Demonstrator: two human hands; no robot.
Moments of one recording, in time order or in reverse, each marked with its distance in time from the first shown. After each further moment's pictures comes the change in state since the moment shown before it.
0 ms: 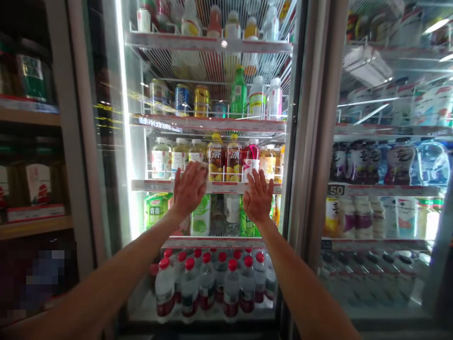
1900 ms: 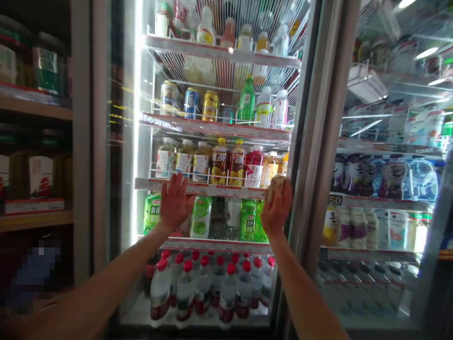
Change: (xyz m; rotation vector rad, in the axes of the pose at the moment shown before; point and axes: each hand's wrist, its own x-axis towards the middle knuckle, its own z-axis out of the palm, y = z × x) left_hand -0.052 -0.034 -0.011 0.069 -0.040 -0.142; right_hand -0.012 0.016 -0.014 0.045 0.162 0.239
